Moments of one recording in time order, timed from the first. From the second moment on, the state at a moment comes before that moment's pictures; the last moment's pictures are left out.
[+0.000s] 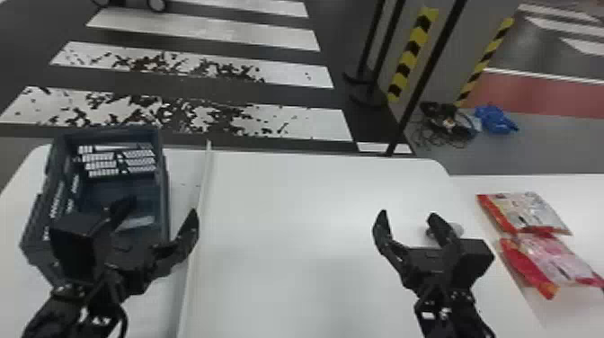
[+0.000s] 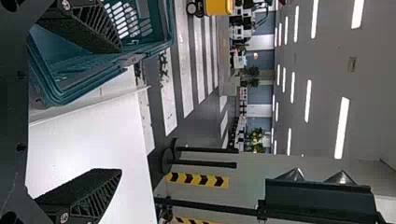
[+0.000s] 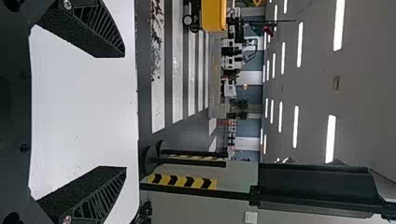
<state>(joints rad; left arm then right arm) 0.34 0.00 -0.07 -1.94 -0.07 0.18 -0.24 0.37 0.00 -0.19 -1.78 -0.04 -0.08 0.06</state>
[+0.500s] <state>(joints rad) 0.35 0.00 -0.07 -1.95 -0.08 0.18 -0.23 0.38 0.00 -0.18 -1.78 -0.05 -0.10 0.06</state>
